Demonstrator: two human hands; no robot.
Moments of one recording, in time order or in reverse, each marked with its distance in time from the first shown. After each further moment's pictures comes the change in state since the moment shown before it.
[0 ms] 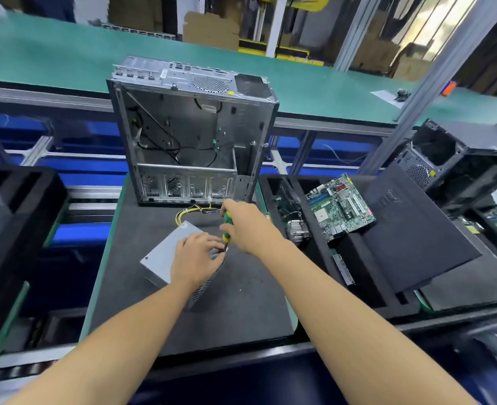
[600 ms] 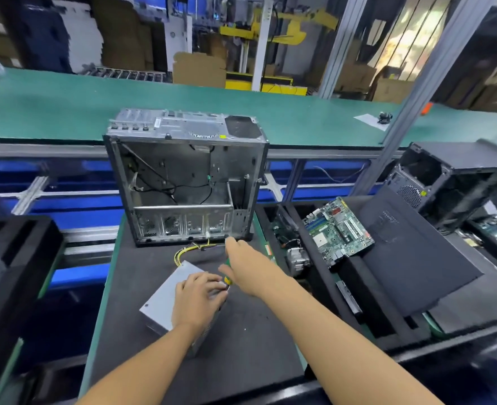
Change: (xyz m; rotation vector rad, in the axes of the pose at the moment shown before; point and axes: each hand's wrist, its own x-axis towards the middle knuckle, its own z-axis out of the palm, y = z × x) left_hand 0.005 -0.001 -0.002 -0.016 -0.079 -0.077; right_hand -0.001 -0.007 -0.008 -0.061 -0.095 0.064
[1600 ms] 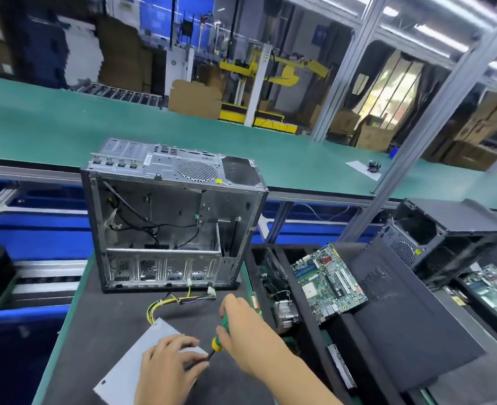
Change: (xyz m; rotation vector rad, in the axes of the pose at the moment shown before) left_hand 0.009 -0.004 0.000 -0.124 -0.005 0.002; right_hand 0.016 0.020 -0.006 0.031 0.006 0.065
